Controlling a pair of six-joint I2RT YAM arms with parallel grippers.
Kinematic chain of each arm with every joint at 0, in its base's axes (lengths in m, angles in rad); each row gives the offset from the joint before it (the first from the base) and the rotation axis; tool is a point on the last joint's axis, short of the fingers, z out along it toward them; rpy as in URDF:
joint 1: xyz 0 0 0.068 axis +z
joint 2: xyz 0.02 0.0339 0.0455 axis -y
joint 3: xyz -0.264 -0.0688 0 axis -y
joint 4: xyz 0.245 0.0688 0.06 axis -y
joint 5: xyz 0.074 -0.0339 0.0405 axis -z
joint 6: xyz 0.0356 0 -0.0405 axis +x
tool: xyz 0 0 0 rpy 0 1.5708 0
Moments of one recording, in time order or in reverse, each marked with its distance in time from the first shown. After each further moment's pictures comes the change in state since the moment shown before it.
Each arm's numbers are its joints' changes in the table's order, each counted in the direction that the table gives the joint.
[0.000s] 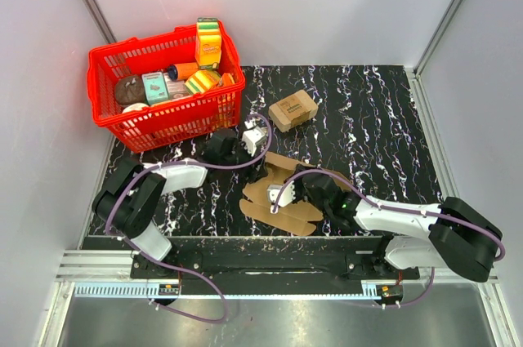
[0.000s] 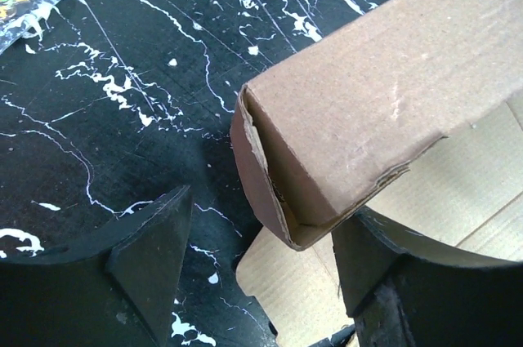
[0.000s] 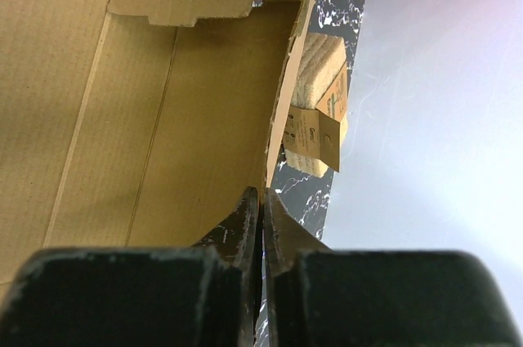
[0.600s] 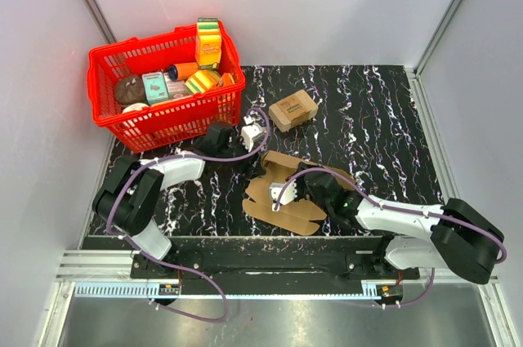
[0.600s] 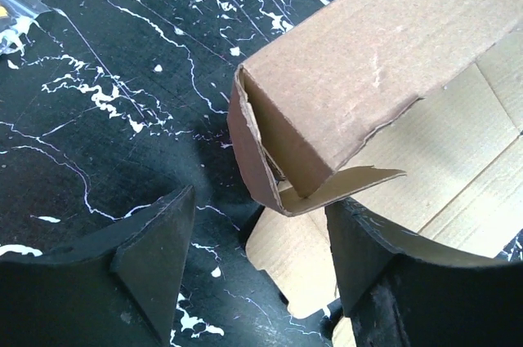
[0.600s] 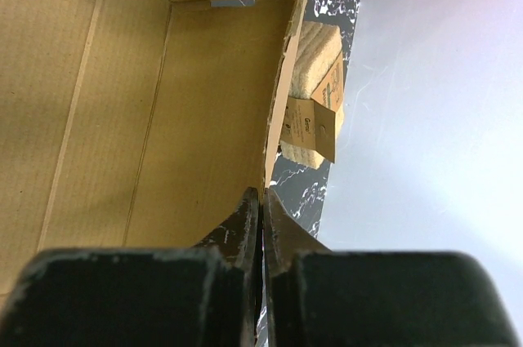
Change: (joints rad) left arm 0.056 -0.012 0.067 -0.108 0.138 0.058; right arm -0.021 0.015 0.000 -0.012 0.003 -0.018
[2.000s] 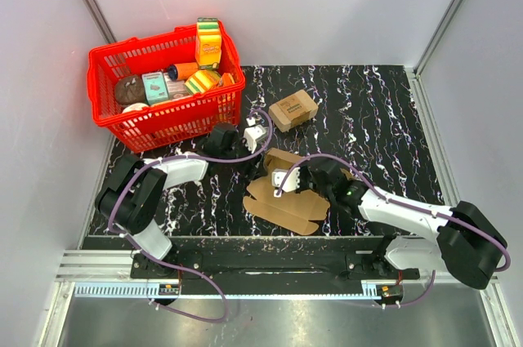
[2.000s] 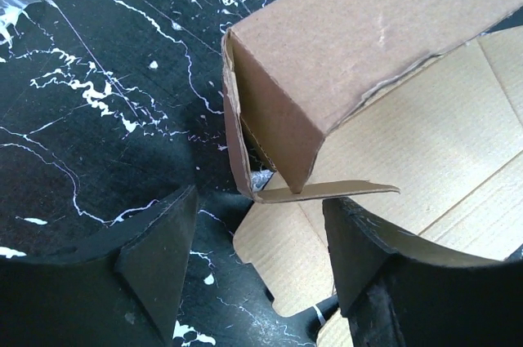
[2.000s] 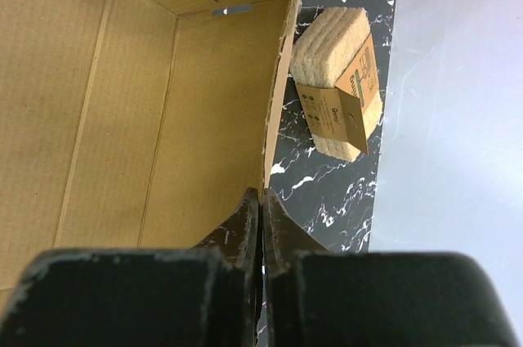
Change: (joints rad) left arm -0.034 -0.018 0.000 0.015 -0.049 -0.034; right arm -0.095 0.020 0.103 -0.183 -0.116 0.149
